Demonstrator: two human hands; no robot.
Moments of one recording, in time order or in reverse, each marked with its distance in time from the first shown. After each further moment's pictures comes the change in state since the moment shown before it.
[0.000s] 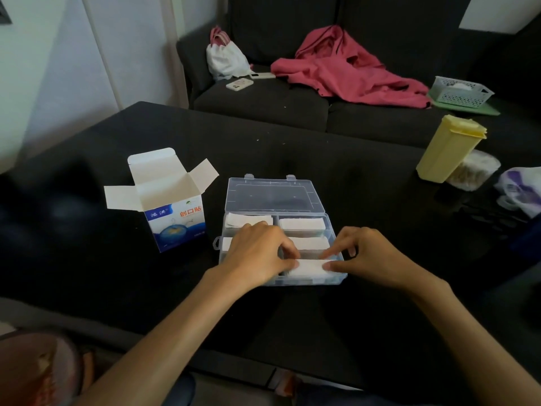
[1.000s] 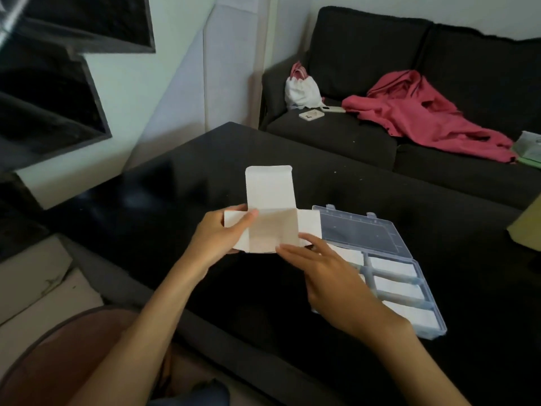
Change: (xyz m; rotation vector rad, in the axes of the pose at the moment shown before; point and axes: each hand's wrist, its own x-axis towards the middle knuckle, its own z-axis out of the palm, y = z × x) left_hand -0.094 -0.140 -0.087 -0.839 0.556 -0.538; right_hand 0.026 -0.178 0.070 -0.263 0.051 -0.456
